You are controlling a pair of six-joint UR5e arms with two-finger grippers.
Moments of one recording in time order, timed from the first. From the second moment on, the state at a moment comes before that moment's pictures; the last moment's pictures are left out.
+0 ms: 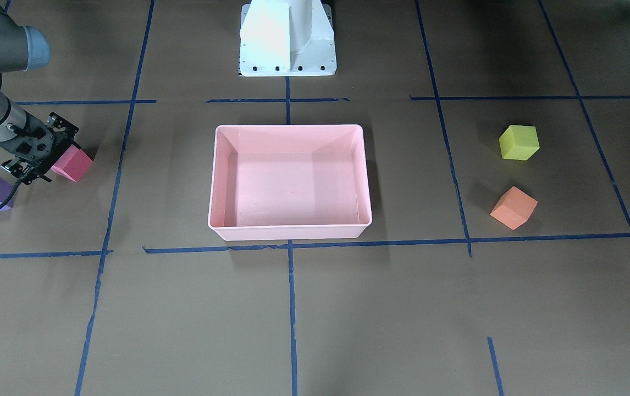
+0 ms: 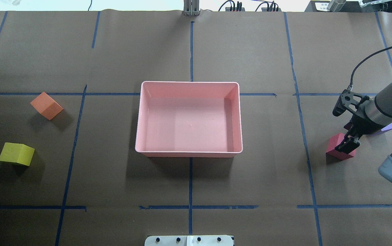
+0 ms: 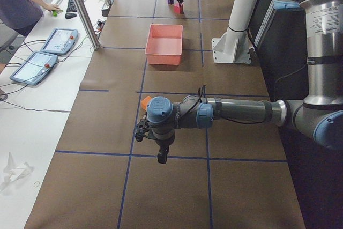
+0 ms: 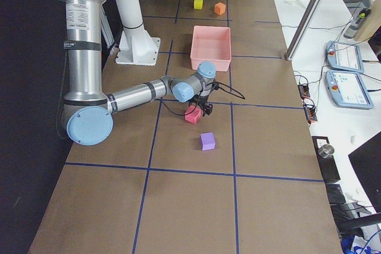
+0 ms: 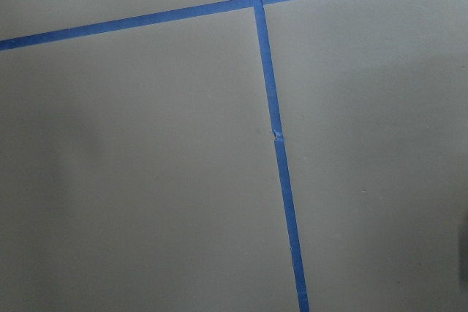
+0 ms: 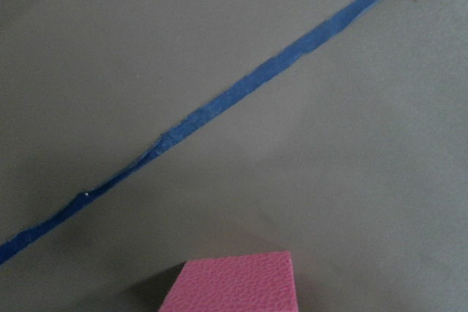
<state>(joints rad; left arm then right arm) -1.56 -1.40 -1.77 -1.50 -2.33 0.18 0.85 -1.60 1.82 -1.30 2.22 -0.13</state>
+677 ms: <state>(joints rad) -1.56 -1.40 -1.77 -1.50 -2.33 0.18 0.80 -1.63 1.82 -1.31 2.20 -0.13</state>
